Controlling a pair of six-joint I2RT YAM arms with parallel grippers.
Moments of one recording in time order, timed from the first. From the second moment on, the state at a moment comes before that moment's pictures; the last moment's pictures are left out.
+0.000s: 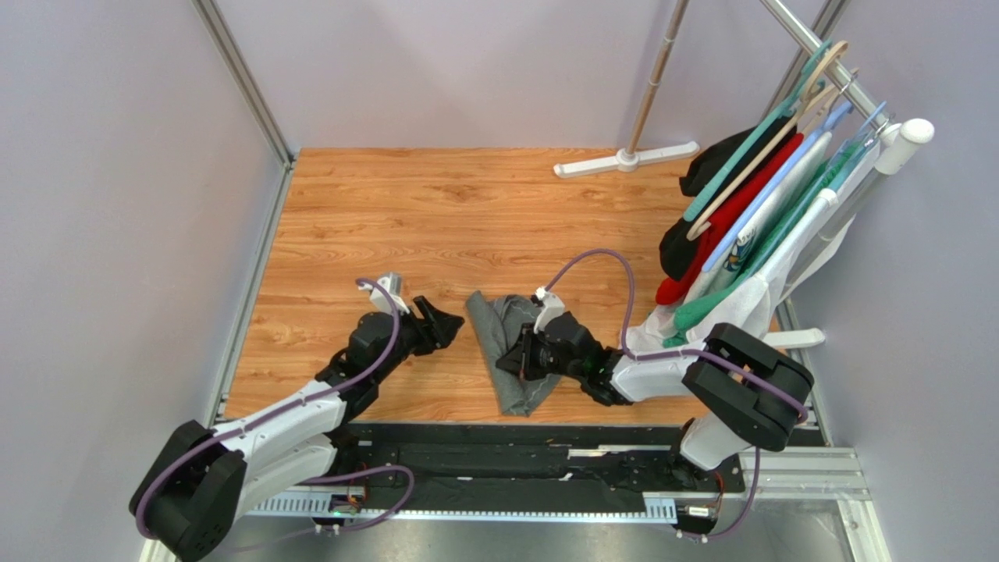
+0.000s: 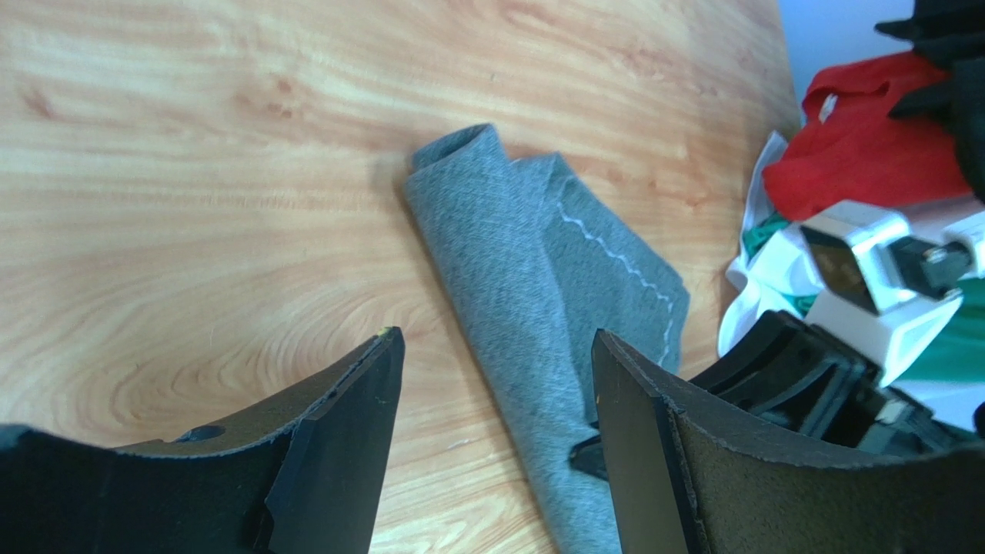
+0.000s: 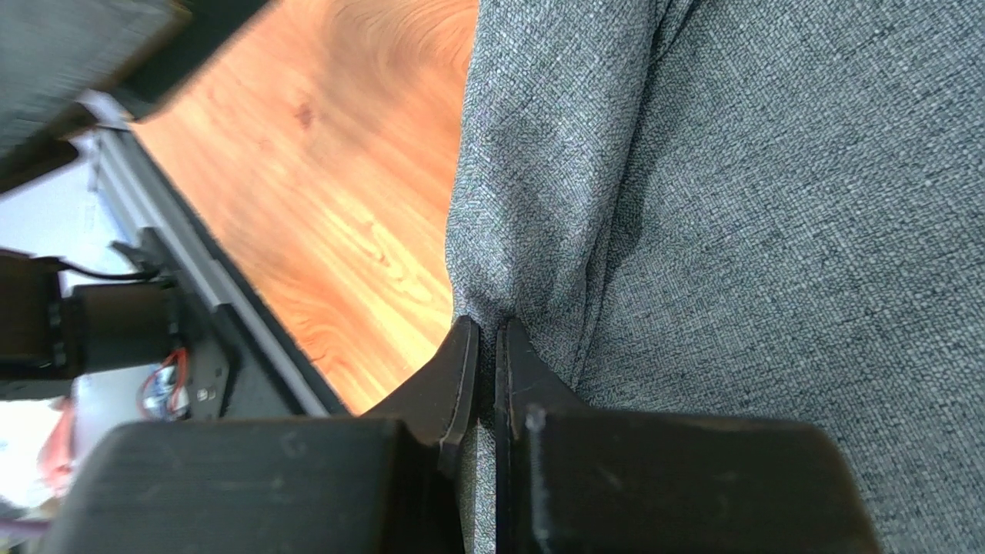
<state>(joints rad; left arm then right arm) -0.58 0.93 0.21 0.40 -0.05 -0.79 0.94 1.54 0.46 0.56 -0.07 0.81</state>
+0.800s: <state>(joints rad) -0.66 1.47 0.11 0.99 0.08 -0.91 0.88 1.61 0.22 1.00 -0.15 1.10</state>
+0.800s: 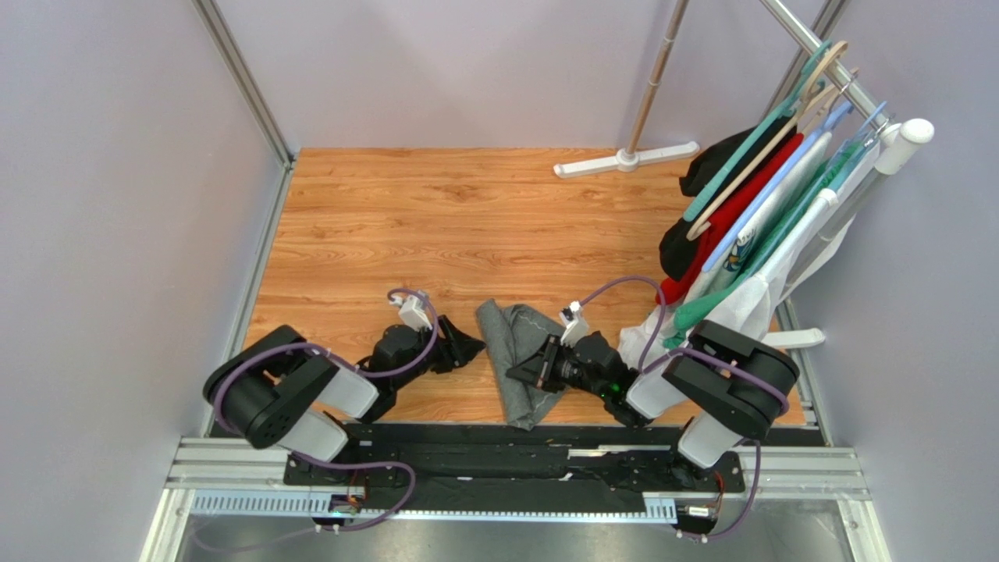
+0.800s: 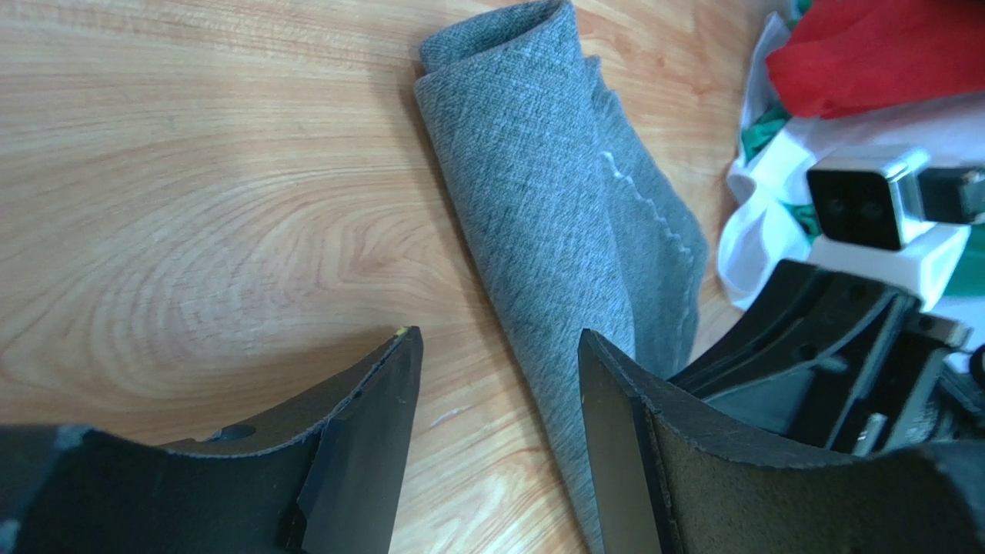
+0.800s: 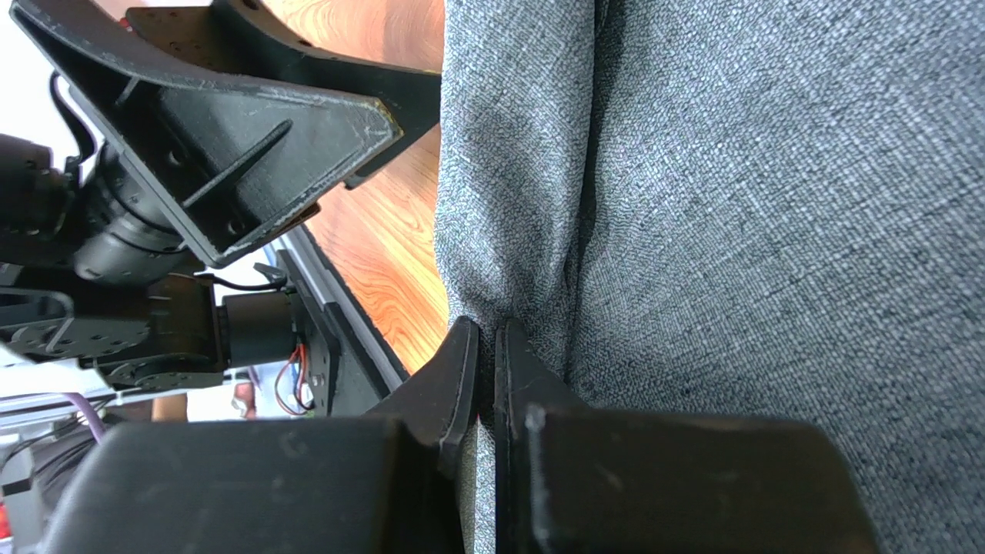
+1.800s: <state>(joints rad) -0.70 1.87 0.23 1.36 0.13 -0.99 0.88 1.61 0.28 0.90 -0.15 1.05</state>
